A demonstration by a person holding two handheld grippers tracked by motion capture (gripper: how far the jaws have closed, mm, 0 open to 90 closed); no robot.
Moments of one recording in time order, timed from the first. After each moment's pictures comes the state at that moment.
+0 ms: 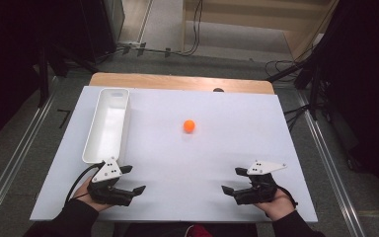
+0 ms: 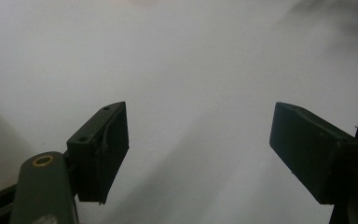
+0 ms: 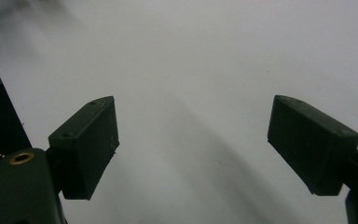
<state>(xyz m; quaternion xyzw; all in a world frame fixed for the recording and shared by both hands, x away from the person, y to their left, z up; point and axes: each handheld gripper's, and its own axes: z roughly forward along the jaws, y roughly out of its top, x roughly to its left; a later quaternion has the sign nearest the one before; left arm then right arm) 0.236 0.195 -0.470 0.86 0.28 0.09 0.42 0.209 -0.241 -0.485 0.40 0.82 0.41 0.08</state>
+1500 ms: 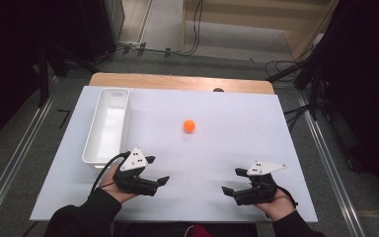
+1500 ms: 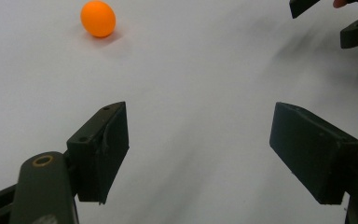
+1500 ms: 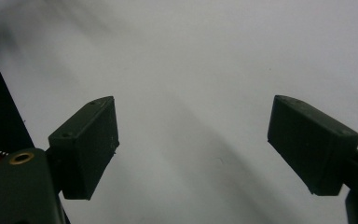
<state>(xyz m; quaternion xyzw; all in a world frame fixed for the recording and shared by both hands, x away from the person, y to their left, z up) 0.254 0.130 -0.454 0.86 0.27 0.09 0.43 0.208 -0.242 -0.486 0.39 0.82 0.41 0.07</state>
